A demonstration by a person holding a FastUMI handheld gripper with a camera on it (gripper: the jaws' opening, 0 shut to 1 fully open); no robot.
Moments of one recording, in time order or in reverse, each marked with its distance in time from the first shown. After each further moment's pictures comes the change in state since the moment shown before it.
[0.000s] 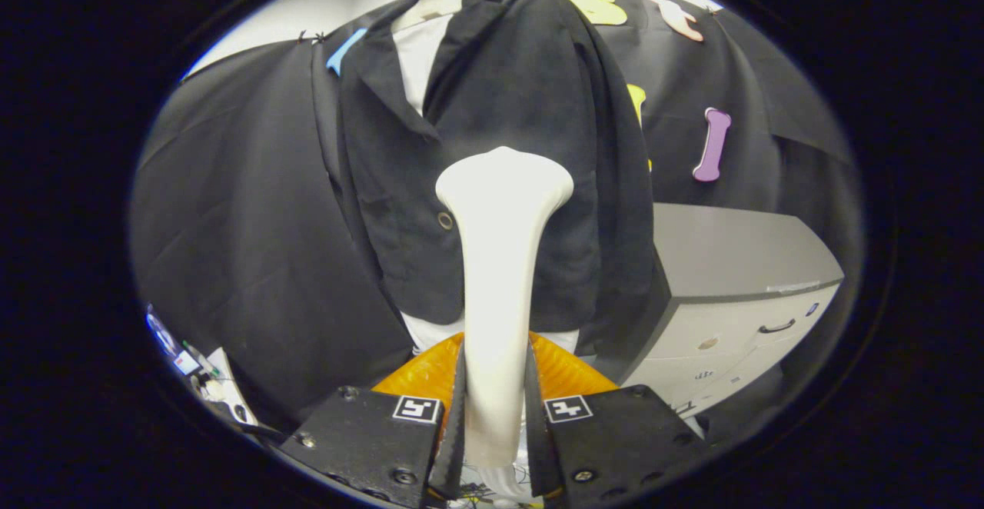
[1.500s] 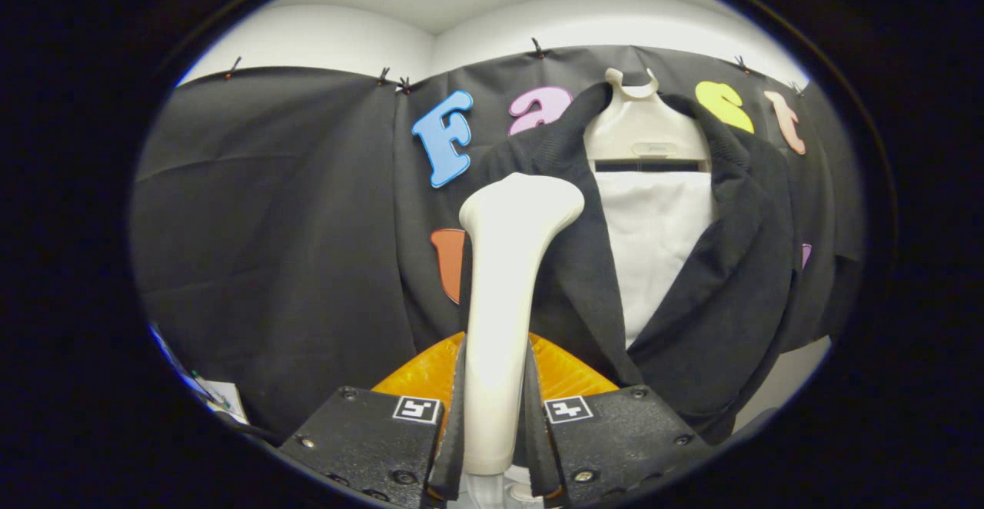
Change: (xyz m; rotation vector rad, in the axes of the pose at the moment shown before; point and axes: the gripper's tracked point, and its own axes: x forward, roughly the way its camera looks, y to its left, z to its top) arm 0.065 0.222 0.217 -0.164 -0.317 0.171
